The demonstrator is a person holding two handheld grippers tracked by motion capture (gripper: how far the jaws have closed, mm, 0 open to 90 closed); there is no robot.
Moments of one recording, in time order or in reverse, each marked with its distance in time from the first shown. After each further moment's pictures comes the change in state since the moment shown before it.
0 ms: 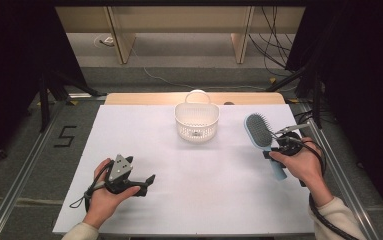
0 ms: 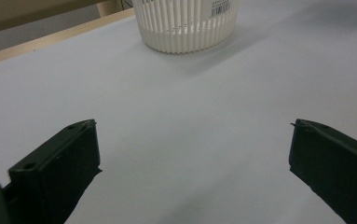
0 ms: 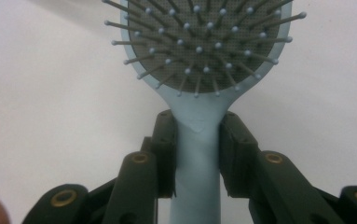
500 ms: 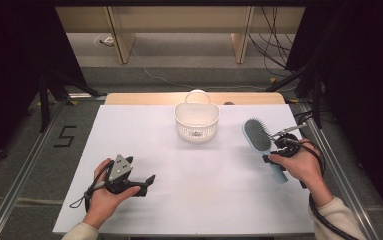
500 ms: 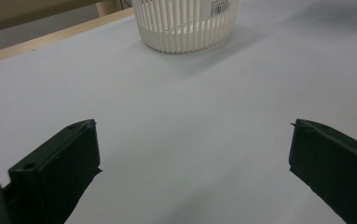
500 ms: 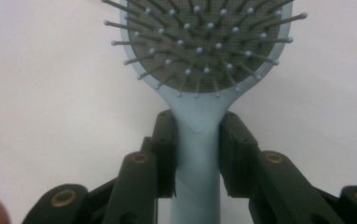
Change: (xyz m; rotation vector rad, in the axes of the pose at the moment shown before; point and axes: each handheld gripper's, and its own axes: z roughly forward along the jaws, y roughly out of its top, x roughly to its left) left arm 0.000 0.000 0.000 0.001 -0.003 -0.001; right arm 0.003 -0.002 0.004 0.083 0.013 -0.012
